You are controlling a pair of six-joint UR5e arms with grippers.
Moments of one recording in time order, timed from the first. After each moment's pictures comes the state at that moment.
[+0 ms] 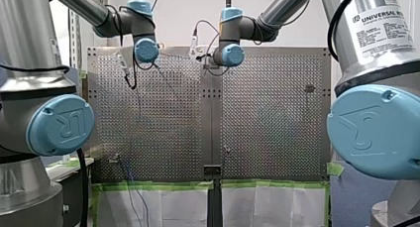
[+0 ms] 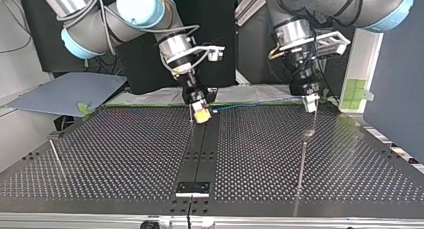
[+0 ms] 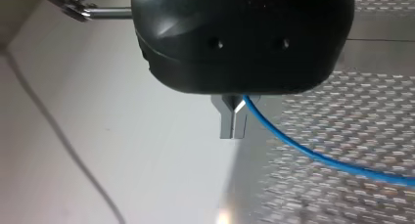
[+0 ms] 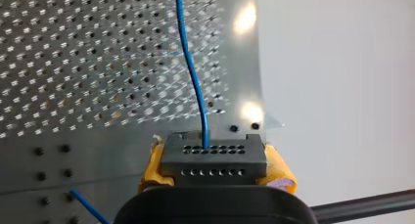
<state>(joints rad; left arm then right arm) -0.36 -1.35 -1.99 -2.63 -2.19 -1.77 2.35 -1.29 1.52 -0.44 1.55 1.61</state>
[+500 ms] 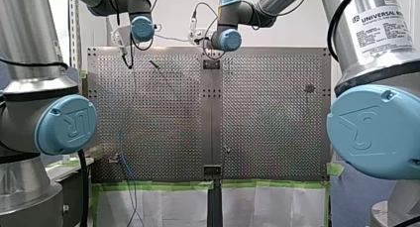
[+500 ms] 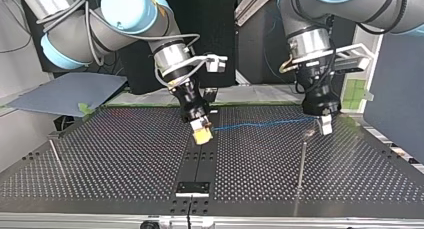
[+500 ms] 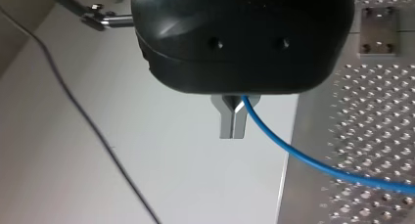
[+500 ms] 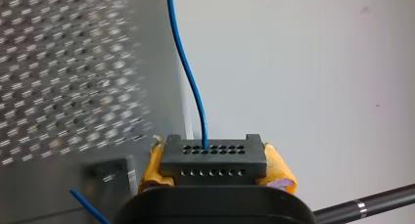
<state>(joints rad) -0.30 -1.35 -1.82 -2.79 -2.09 -1.74 2.35 -1.29 1.37 -0.39 1.52 1.64</state>
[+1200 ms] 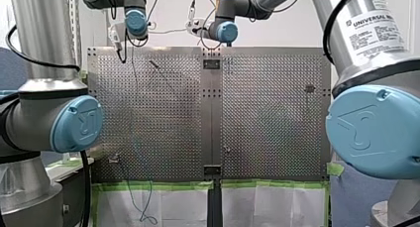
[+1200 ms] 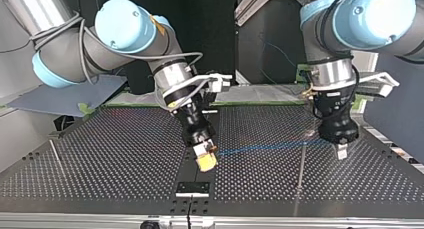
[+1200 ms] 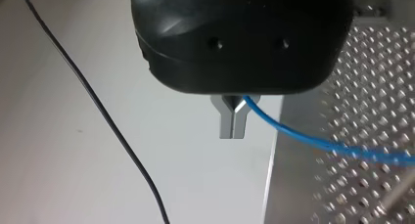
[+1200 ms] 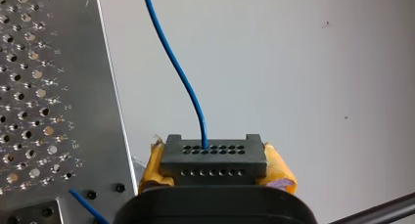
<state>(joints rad) -0.15 -1.42 -1.68 -2.99 -1.94 -1.77 2.34 -1.22 1.19 -0.35 1.48 1.66</state>
